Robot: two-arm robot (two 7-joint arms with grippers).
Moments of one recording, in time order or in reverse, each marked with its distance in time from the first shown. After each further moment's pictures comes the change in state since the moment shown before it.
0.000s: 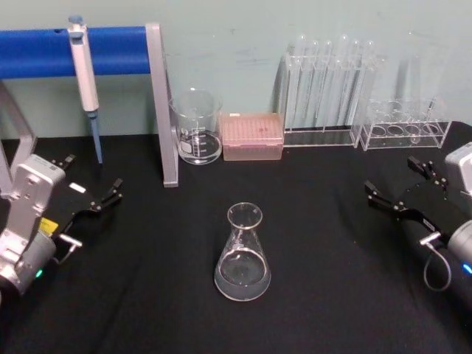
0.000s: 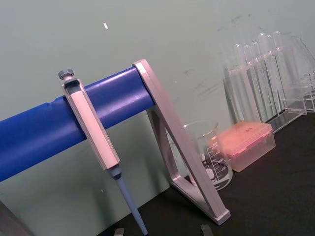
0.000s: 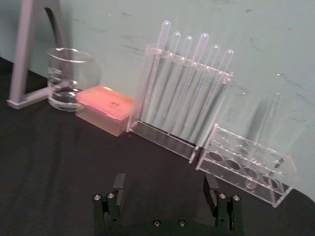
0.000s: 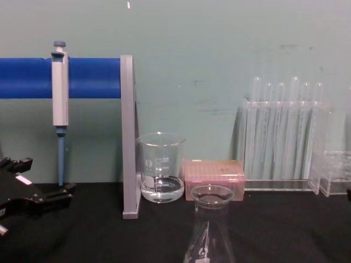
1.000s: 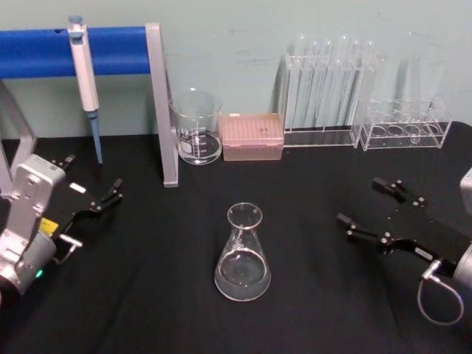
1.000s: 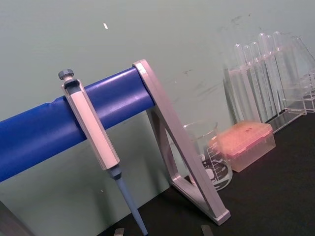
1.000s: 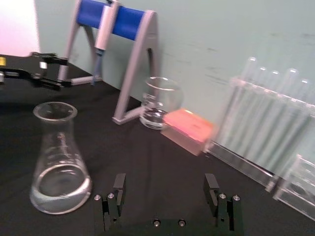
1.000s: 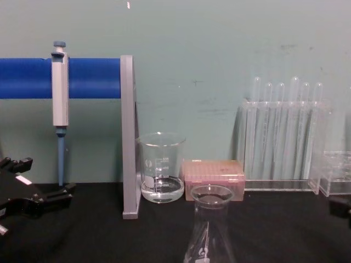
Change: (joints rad) left arm 0.000 0.000 0.000 0.000 0.000 0.000 0.000; right arm -0.143 0.081 0.076 -0.195 0.105 -0.013 0.292
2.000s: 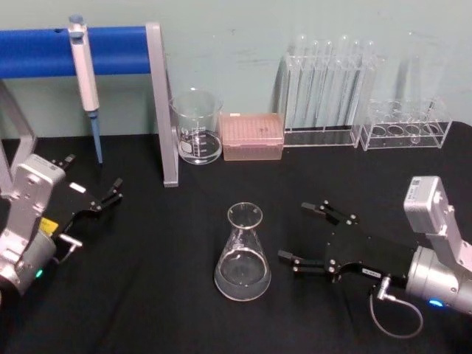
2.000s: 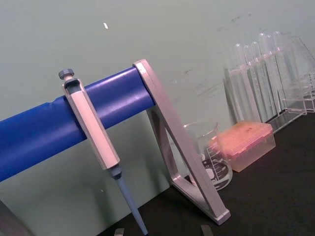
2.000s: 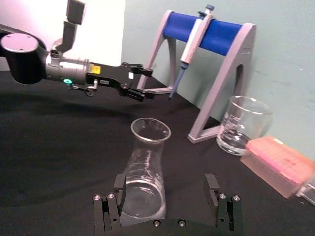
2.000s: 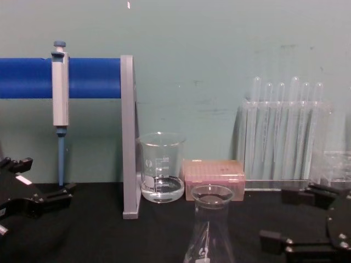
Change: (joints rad) left arm 0.000 0.000 0.000 0.000 0.000 0.000 0.000; right arm 0.132 -0.085 -0.121 0.082 -0.038 -0.032 0.277
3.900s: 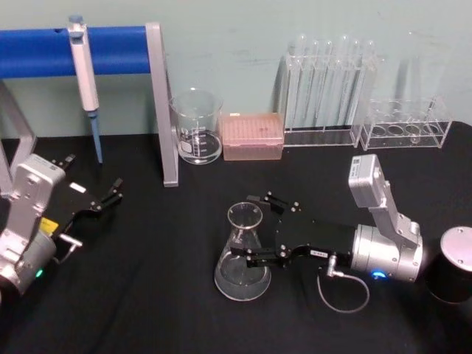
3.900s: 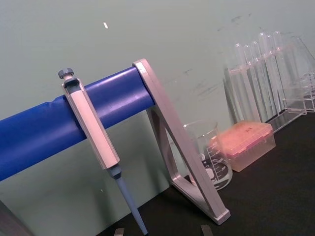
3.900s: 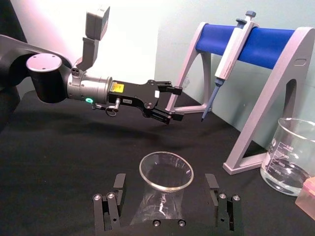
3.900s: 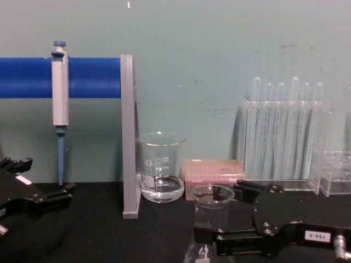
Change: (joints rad) left arm 0.000 0.000 0.000 0.000 0.000 0.000 0.000; right arm 0.266 -0.151 -0.177 0.303 0.071 -0.072 0.172
